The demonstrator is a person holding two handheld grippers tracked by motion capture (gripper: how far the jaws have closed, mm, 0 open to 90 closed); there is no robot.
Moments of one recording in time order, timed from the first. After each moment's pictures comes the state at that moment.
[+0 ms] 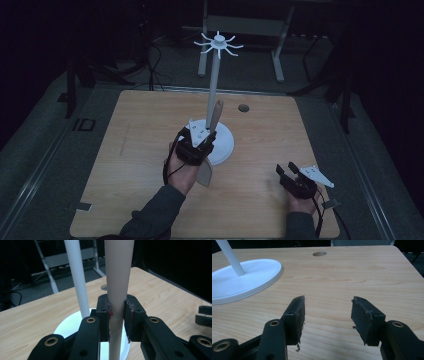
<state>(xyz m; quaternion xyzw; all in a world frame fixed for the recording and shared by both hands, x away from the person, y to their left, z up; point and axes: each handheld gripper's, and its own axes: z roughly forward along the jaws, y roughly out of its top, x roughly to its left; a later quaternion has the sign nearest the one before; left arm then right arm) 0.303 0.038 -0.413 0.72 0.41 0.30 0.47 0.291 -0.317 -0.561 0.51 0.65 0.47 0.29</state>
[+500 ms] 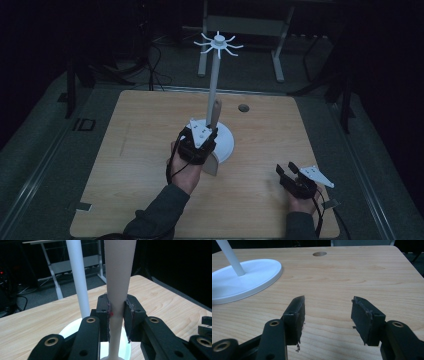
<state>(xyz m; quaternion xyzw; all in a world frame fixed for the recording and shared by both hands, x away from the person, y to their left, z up) 0.301 0.032 -0.407 0.70 0.42 0.32 0.48 0.291 -0.317 -0.561 0.51 0.65 0.47 0.30</state>
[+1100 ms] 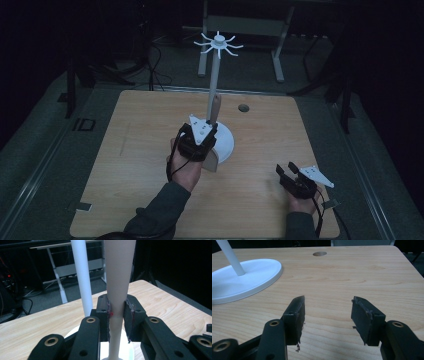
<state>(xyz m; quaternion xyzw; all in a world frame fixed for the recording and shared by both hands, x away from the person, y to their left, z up) 0.304 0.031 -0.397 0.70 0.42 0.34 0.47 0.291 -0.317 -0.561 0.51 0.66 0.47 0.29</state>
